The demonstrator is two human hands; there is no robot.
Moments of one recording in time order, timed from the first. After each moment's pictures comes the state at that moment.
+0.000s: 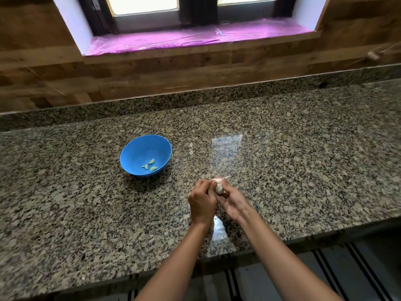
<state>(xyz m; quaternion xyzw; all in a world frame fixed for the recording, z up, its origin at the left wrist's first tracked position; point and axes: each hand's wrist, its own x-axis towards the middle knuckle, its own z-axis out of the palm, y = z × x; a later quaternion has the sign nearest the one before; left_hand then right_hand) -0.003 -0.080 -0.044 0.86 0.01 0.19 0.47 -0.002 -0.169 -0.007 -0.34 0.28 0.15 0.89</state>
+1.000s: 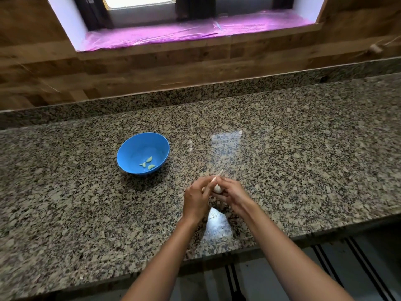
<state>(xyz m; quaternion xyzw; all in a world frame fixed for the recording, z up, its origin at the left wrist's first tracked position) 0.004 -0.060 -0.035 0.87 -0.02 0.02 0.50 0.012 -0.180 -0.009 -0.51 0.21 0.20 0.81</state>
